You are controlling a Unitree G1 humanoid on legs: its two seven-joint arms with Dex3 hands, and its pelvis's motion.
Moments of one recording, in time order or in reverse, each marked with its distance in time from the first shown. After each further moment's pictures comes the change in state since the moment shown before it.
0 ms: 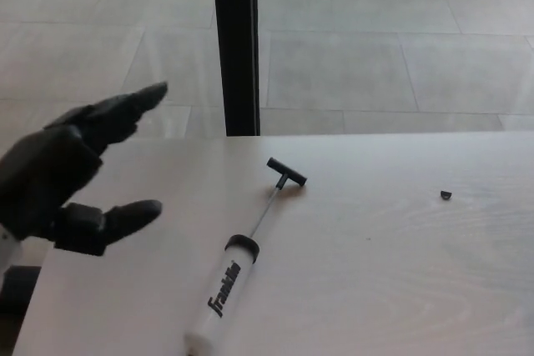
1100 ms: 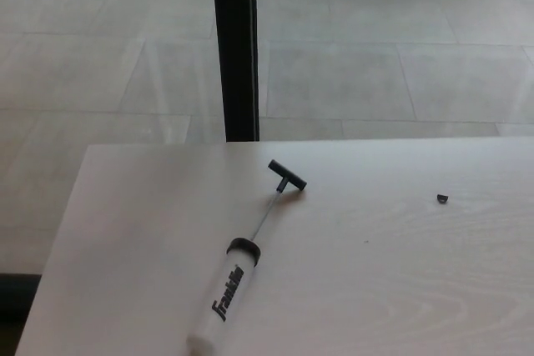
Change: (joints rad) left_arm 0.659 -0.085 0.807 0.825 -0.282 -0.003 -0.018; right_arm 0.239 -0.262 -0.524 0.503 0.090 -0.041 -0.032
